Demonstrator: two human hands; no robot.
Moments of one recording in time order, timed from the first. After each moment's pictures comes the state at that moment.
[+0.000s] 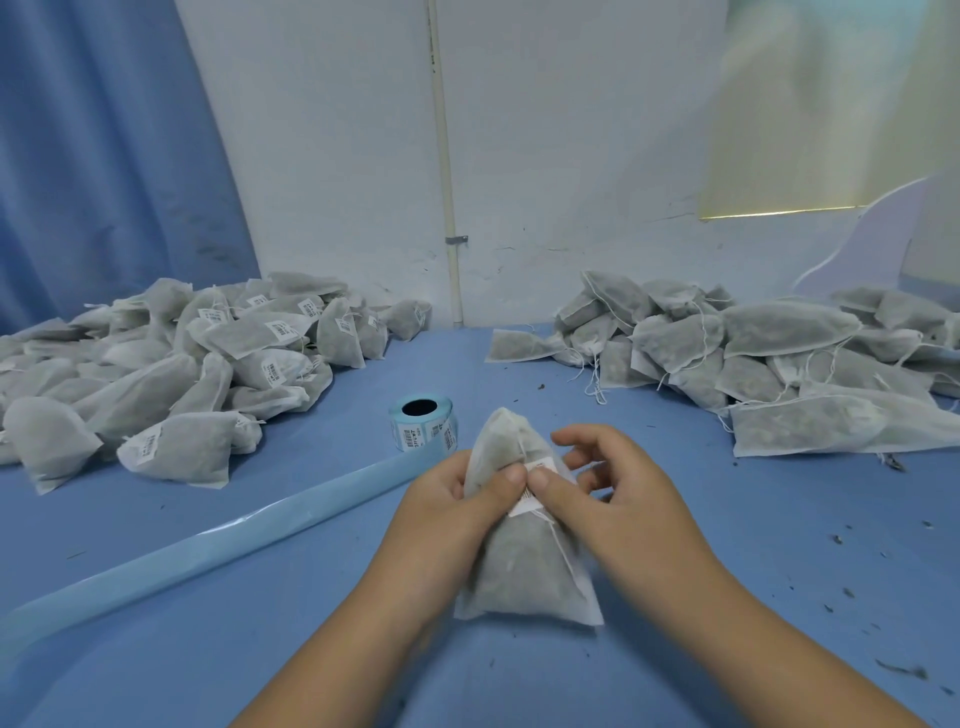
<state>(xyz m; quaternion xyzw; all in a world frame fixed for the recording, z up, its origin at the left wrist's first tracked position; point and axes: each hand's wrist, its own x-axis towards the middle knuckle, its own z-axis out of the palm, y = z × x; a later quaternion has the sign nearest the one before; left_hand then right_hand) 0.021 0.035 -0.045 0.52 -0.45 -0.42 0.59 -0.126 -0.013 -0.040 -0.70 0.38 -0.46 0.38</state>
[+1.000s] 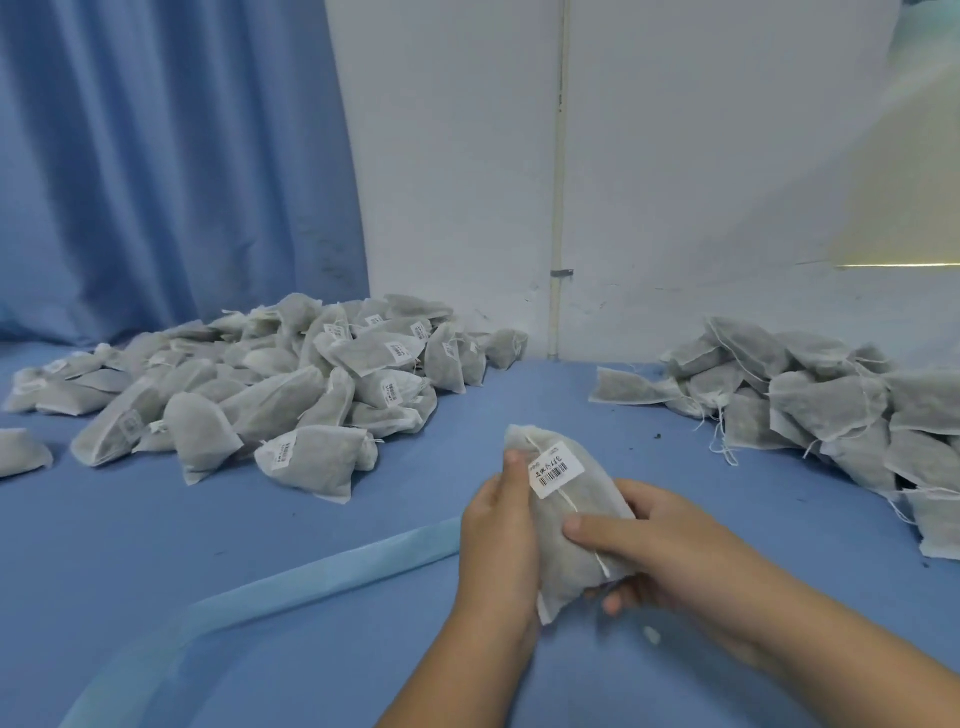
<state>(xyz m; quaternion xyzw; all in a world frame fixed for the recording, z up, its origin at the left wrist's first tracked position) 0.073 0.015 -0.044 0.49 -0.22 -0.39 0.75 -0.051 -0.024 -0.015 -0.70 0.32 -0.24 0.59</state>
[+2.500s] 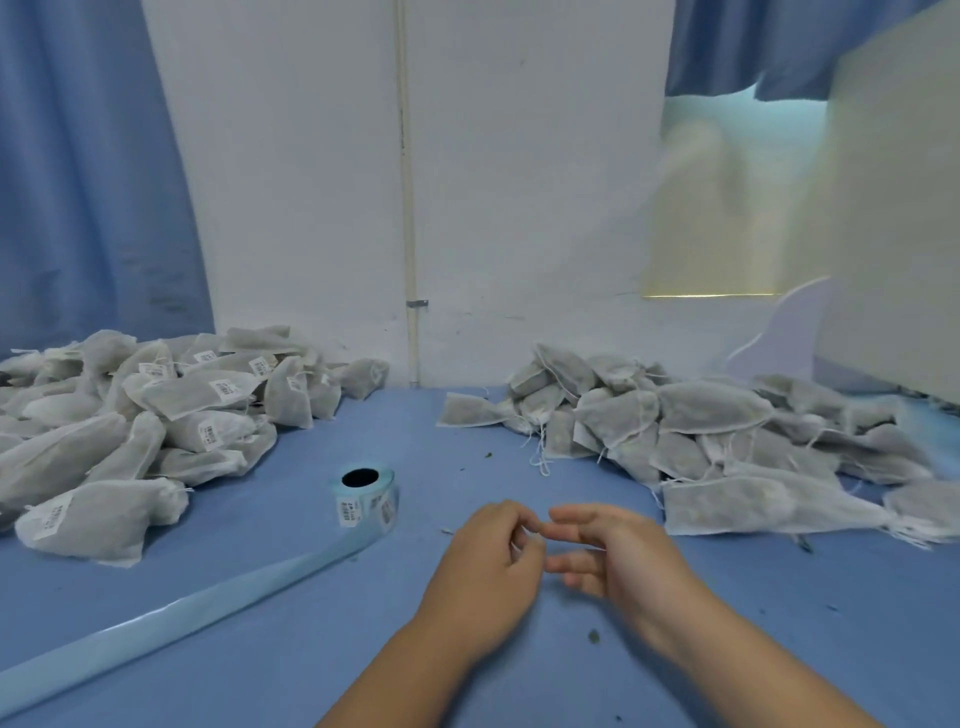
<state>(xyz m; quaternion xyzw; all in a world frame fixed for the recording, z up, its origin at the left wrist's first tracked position) -0.024 -0.047 -0.061 0.59 -0.66 -0.12 0.45 -0.172 -0.098 -0.045 -0.52 0.42 -0.41 0.61</state>
